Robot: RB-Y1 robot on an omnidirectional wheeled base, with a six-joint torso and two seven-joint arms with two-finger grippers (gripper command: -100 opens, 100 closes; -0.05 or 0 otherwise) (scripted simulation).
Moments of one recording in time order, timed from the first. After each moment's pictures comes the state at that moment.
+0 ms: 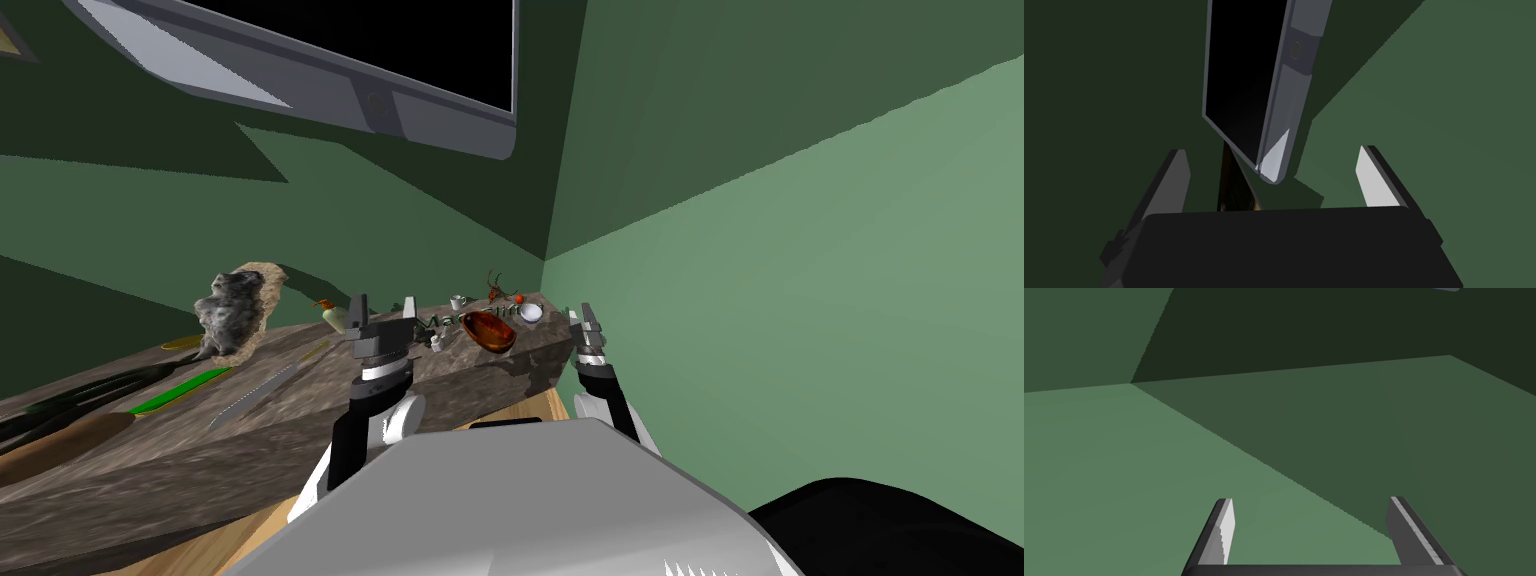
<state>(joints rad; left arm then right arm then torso) 0.44 0.07 0.01 -2.29 0.14 -0.65 0.06 0.52 -0.02 0.05 -2.24 0.04 -0.44 -0.02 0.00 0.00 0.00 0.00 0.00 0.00</state>
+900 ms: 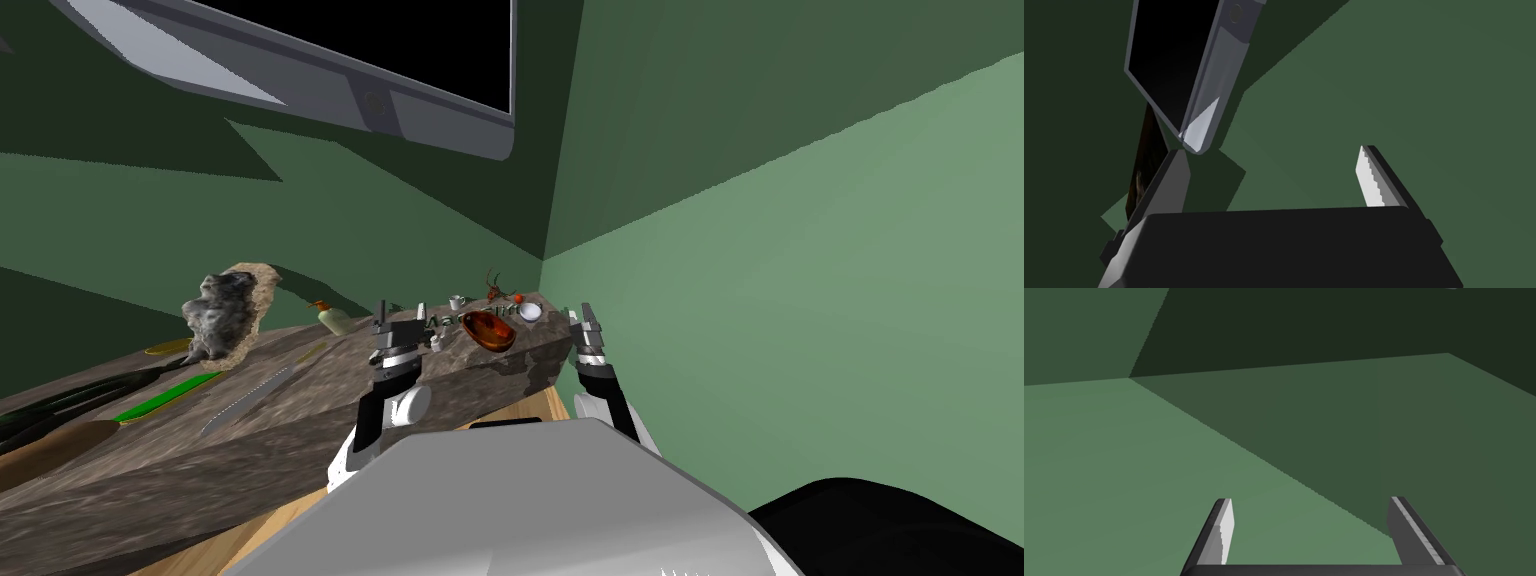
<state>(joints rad) 0.33 0.16 0.01 -2.08 0.38 -0.66 0.11 0.52 -0.02 0.05 -2.24 0.04 -0.44 -0.02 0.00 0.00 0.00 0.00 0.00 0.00</state>
